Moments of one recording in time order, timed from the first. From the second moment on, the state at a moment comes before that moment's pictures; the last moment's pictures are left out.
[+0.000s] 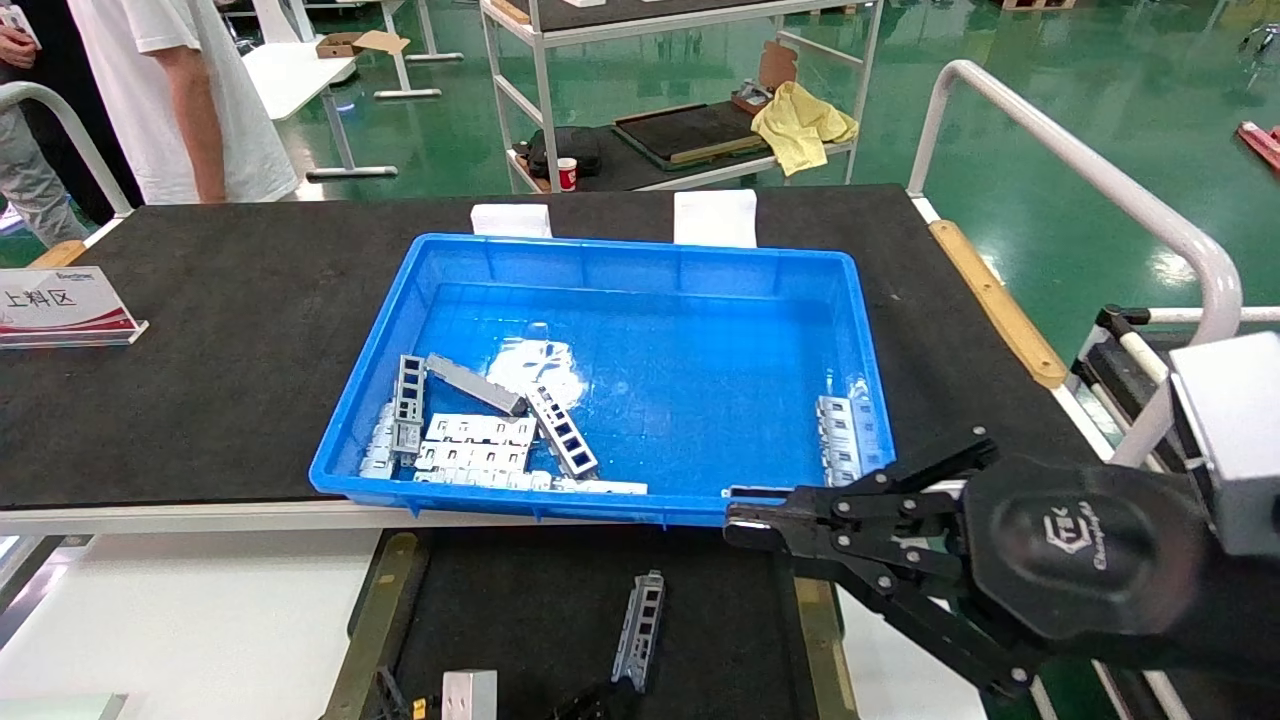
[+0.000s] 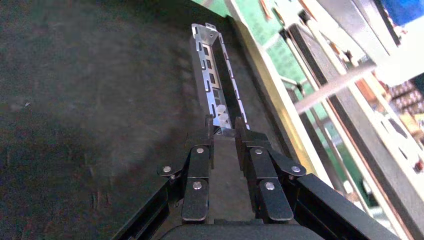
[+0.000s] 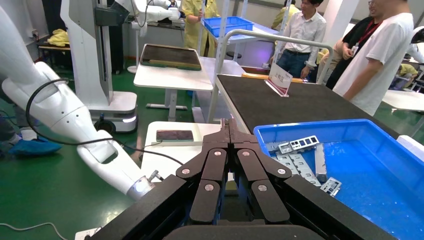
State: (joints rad) left arm -0.58 1.07 0.91 -1.00 -0.14 0.43 0.44; right arm 1.10 -0.57 -0.38 1.27 -0.66 -1.46 0.13
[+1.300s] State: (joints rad) left arm -0.53 1.18 0.82 -0.93 -0.17 0.37 0.52; right arm 1.10 -0.57 -0.38 1.27 -0.66 -1.46 0.13
